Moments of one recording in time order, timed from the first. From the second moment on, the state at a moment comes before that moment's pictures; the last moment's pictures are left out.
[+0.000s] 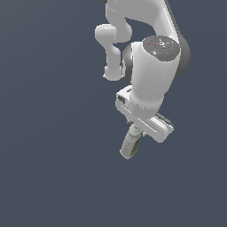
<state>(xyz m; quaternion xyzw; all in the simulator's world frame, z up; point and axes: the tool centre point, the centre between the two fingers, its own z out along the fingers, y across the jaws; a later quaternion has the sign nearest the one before) 0.072 0.088 0.231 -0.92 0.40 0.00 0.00</state>
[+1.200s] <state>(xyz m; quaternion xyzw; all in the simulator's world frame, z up) 0.013 0.085 0.238 -0.92 0.40 -0.01 0.00</state>
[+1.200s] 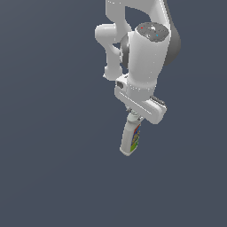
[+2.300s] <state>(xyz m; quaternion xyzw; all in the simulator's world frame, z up) -0.106 0.080 0.232 -0.92 0.40 0.00 0.00</state>
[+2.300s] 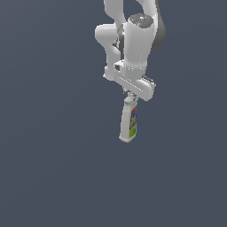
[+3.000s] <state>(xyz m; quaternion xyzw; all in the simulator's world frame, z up) -0.121 0.080 0.232 -0.92 0.40 0.00 0.00</state>
